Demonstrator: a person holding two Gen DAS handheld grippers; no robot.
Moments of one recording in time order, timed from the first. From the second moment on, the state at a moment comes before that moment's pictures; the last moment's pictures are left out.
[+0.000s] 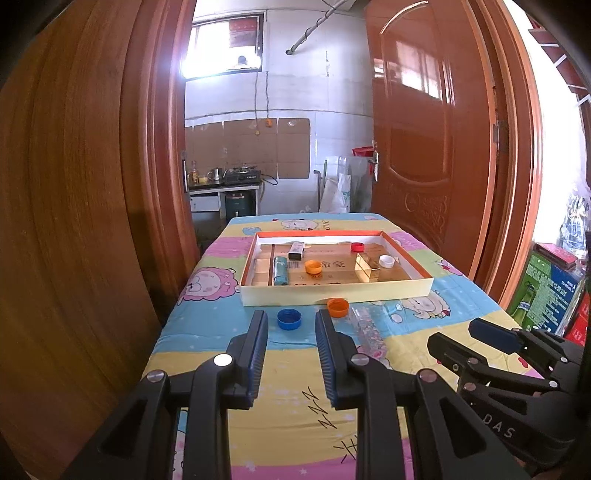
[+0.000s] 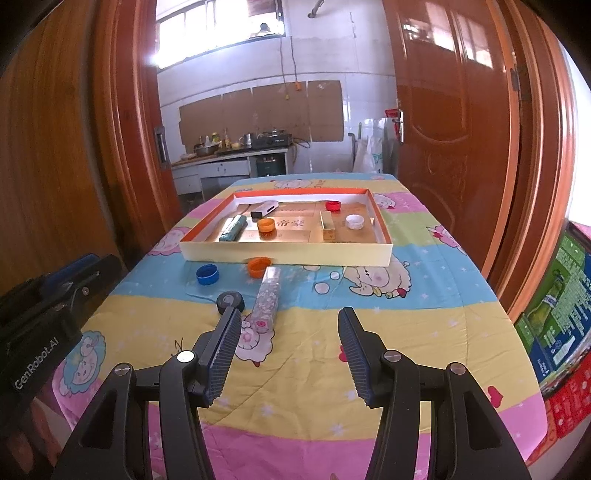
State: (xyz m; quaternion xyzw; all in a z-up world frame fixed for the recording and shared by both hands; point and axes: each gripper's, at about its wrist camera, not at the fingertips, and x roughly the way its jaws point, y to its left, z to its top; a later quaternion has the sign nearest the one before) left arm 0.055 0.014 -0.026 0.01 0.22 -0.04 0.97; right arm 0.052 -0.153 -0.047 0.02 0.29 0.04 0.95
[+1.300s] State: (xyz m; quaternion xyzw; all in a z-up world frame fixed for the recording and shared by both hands) left arm 0.075 0.048 -0.050 -0.02 0.26 -0.05 0.96; right arm 0.183 -0.108 -0.101 -0.02 0.44 0.02 0.90
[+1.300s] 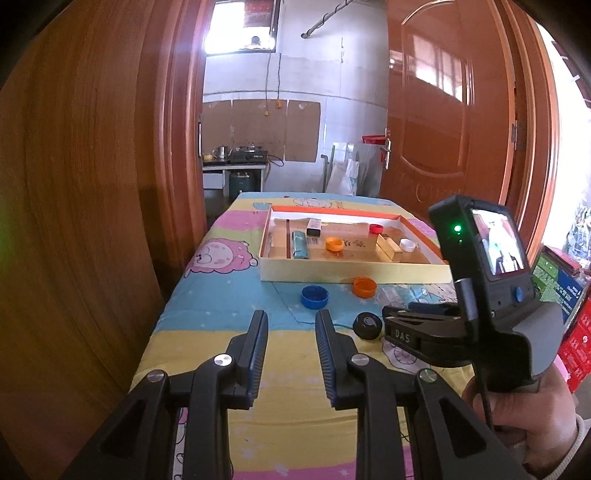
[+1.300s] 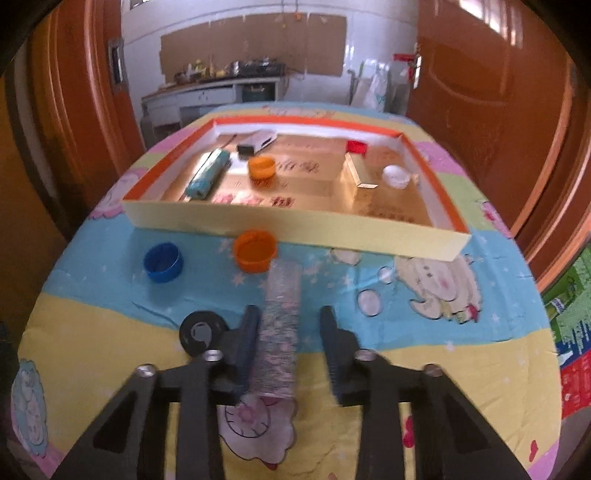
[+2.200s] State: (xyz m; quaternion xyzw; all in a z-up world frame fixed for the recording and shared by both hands) left arm 0.166 -0.042 -0.089 0.08 0.41 -0.12 0.90; right arm 0.112 -0.207 -0.077 0.09 0.38 0.04 0.92
